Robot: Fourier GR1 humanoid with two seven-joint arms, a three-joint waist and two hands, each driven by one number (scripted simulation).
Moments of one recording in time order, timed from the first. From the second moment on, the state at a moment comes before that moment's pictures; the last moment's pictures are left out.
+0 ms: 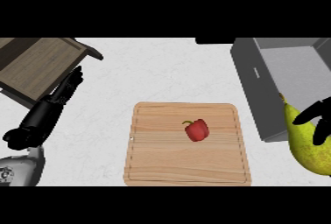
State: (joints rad) left arm -0.17 0.31 0.02 -1.60 -0.07 -0.20 -0.05; right arm -0.16 -0.89 0.05 -1.95 0.08 0.18 -0.40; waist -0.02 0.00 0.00
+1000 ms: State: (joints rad) left arm -0.24 0.25 -0.04 -1.55 -0.12 -0.21 -0.06; right arm -0.67 -0.96 0.18 -1.05 0.42 0.40 -0.63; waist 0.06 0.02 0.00
